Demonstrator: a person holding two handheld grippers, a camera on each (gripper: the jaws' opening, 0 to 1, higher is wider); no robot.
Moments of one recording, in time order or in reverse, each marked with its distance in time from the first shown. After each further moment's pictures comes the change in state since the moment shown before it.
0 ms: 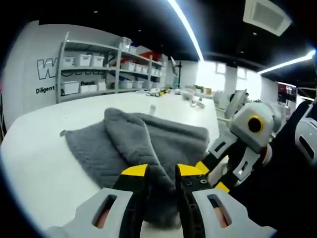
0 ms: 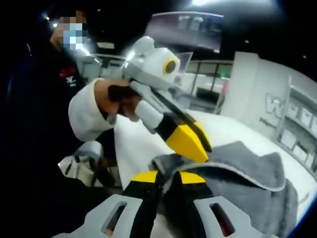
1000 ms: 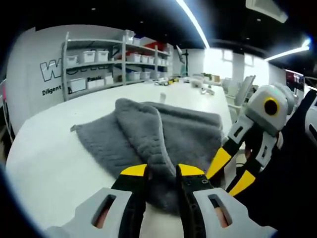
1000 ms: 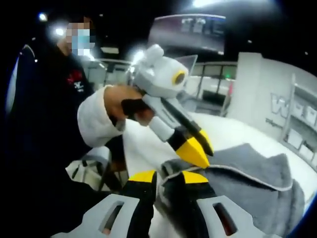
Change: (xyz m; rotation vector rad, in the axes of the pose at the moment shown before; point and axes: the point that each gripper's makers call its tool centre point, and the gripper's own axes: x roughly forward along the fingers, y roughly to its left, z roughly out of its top) left arm -0.006 0.023 -0.017 0.051 0.088 0.094; right arm -0.001 0.011 0.007 0.020 -0.039 0.064
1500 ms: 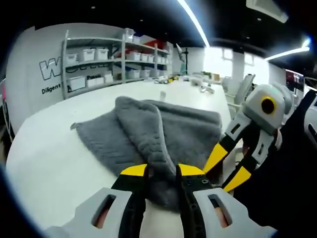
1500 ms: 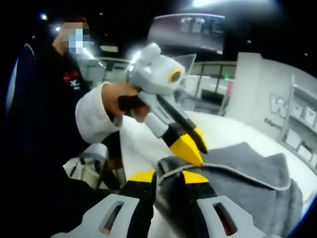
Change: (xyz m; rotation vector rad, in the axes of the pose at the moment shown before) left arm -0.002 0.001 -0.003 -0.002 0.018 -0.005; right arm 0.003 -0.003 -0.005 -0.008 0.017 -0.011
